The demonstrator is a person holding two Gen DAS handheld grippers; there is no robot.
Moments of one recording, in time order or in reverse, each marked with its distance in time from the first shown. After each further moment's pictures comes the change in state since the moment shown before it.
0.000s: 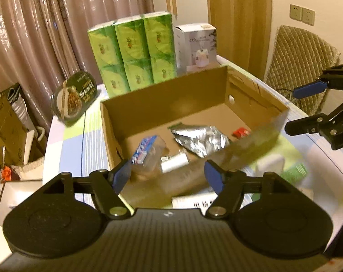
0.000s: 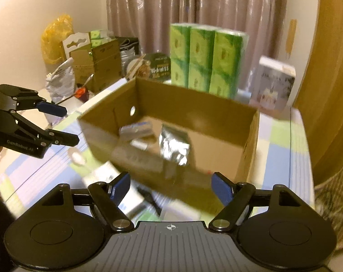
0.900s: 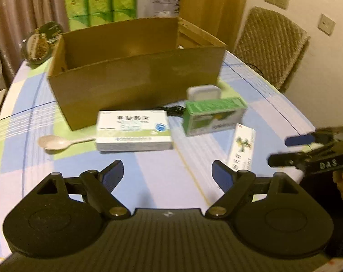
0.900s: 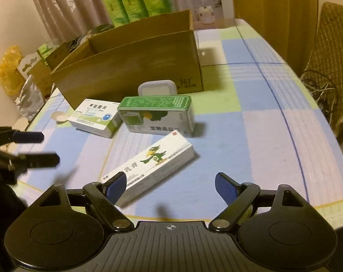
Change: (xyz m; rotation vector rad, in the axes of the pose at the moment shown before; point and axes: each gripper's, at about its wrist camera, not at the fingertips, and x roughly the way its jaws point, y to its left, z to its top) left arm -0.028 -0.087 -0.108 -0.079 0.104 -0.170; right arm -0.039 0.004 -0.163 0.430 0.085 -0.087
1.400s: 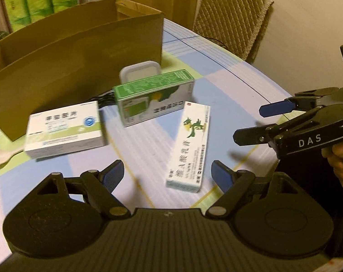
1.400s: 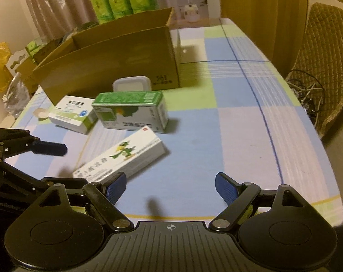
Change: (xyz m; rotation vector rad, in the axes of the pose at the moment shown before) left arm 0.057 -0.065 -0.005 0.148 0.073 -0.128; right arm 0.005 -0.025 -0.005 -0.008 0.005 -0.076
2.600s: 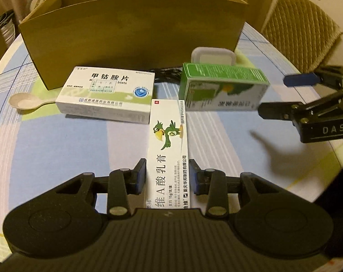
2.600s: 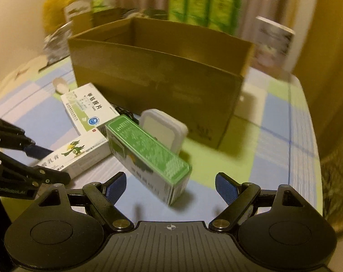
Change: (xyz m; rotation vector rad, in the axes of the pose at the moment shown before) left arm 0.017 0.040 -0.014 -0.335 0.032 0.224; right arm 0.067 0.030 0.069 -0.530 -0.024 0.111
